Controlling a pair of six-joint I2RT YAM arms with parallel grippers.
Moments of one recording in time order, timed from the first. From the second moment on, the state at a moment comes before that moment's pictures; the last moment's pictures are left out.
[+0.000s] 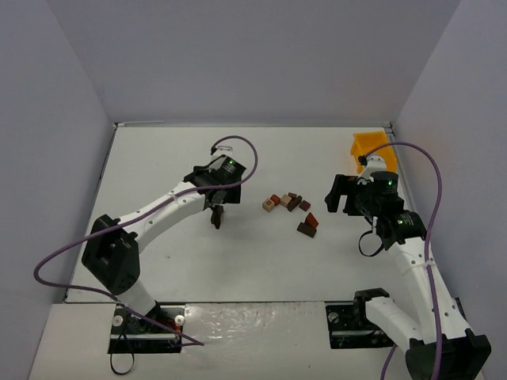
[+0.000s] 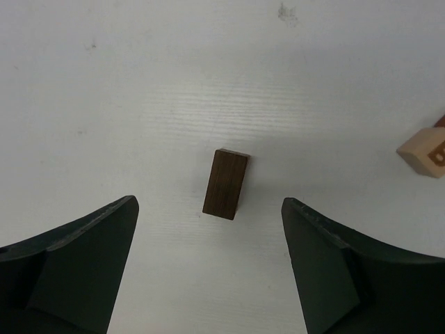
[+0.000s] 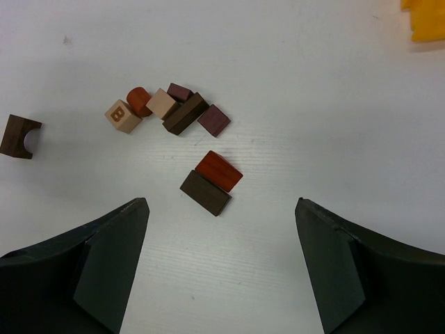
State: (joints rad) left arm -0.70 1.63 1.34 -0.72 -0.56 -0.53; right arm 0.14 0.90 0.86 -0.57 -0.11 0.21
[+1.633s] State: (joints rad) left arm -0.43 1.84 1.26 -0.64 -0.03 -0.17; right arm 0.14 0.87 0.87 -0.57 -0.14 0.20
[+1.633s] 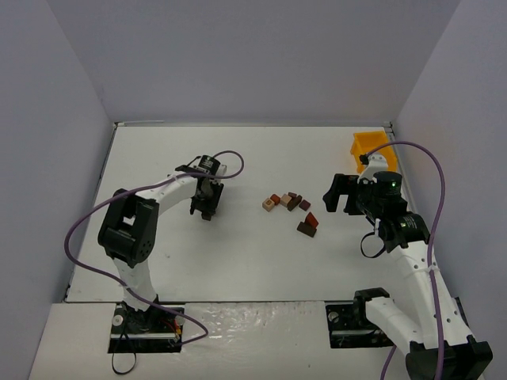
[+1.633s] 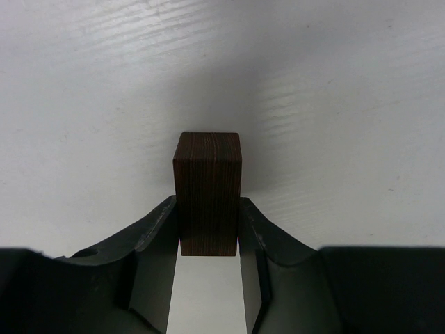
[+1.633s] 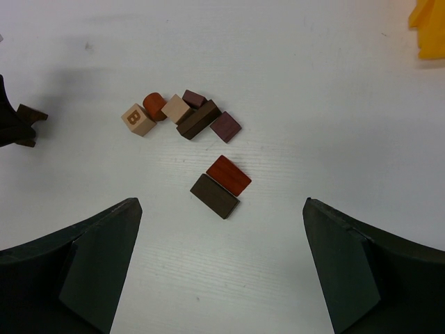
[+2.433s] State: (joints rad) left arm -0.29 1.95 1.42 -0.68 0.18 0.44; right arm 0.14 0.89 0.89 -0.57 -0.16 0.18
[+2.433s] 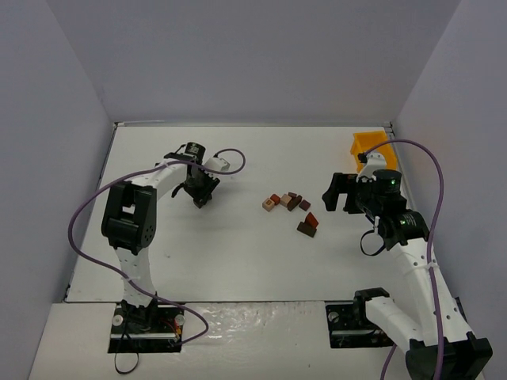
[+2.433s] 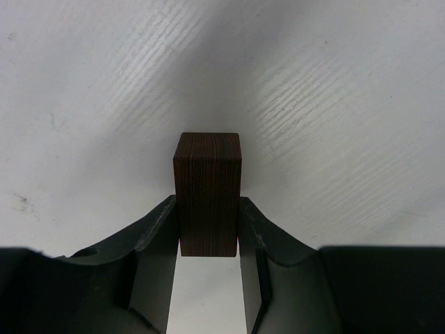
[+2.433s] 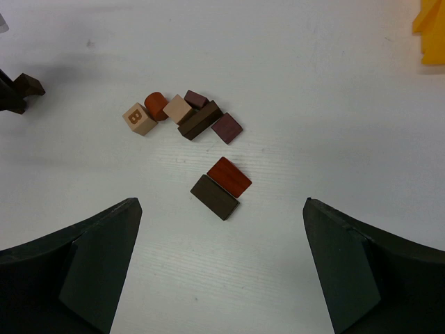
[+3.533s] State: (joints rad) left arm -0.22 1.96 1.50 -0.68 0.27 0.49; right arm 0.14 0.94 0.91 -0.57 -0.16 0.13
